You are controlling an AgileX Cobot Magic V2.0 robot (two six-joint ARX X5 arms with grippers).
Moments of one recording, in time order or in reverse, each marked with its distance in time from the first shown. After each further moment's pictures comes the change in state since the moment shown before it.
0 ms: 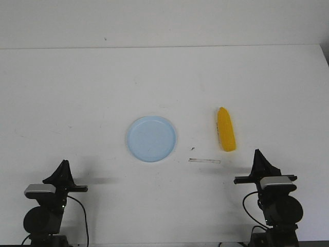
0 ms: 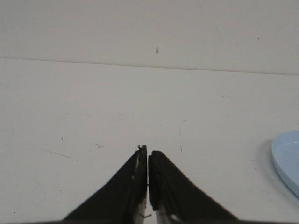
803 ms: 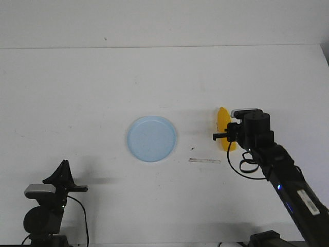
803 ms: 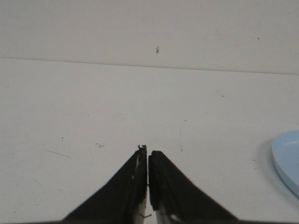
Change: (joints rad) left arm 0.000 0.000 0.000 0.000 0.000 0.000; right arm 0.155 1.009 0.816 -0.523 0.000 0.063
